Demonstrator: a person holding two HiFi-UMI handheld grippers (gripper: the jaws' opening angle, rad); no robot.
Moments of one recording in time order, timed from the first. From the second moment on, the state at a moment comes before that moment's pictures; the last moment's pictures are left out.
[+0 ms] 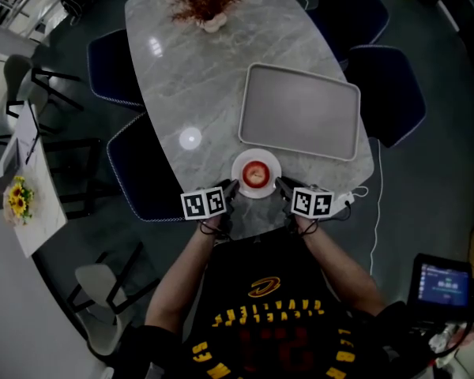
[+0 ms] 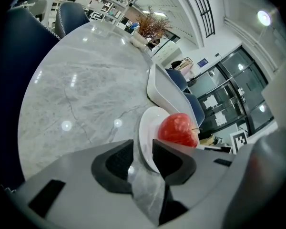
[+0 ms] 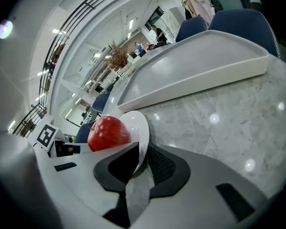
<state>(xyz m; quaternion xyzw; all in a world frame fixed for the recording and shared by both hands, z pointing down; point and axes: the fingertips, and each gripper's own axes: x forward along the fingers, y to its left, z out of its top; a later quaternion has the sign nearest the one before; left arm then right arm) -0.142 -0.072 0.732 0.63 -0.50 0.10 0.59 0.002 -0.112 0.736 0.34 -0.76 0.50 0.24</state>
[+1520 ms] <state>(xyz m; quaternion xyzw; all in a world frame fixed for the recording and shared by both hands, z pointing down) -0.145 -0.089 0.661 0.64 -0.43 -0.07 0.64 0.001 -0.111 0.674 0.35 -0.71 0.60 0.05</state>
